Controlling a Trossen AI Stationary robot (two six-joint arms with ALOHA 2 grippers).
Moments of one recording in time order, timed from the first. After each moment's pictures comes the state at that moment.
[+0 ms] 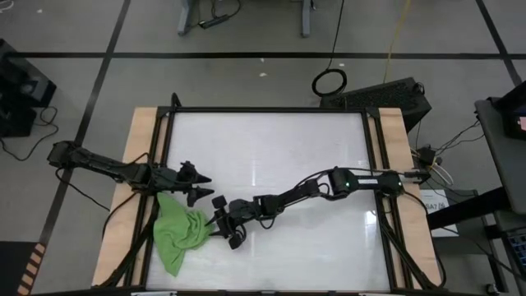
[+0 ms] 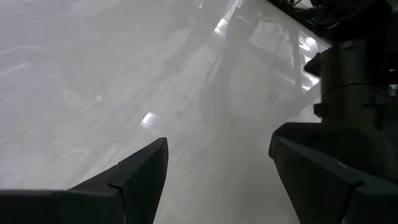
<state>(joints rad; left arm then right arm) -0.20 0.51 0.03 0.02 -0.22 -0.66 0.19 2.59 1.82 0.46 -0.13 -0.32</state>
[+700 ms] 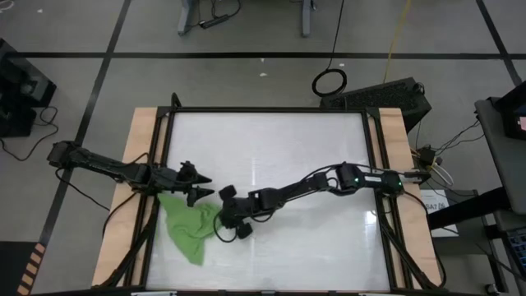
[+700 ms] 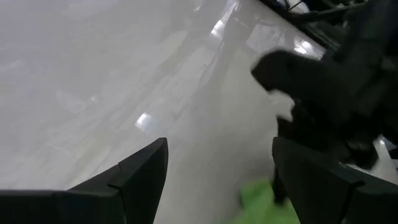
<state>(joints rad) -0.20 0.51 0.03 0.05 -0.21 -0.65 0.18 2.45 1.89 -0.26 0.10 -0.42</state>
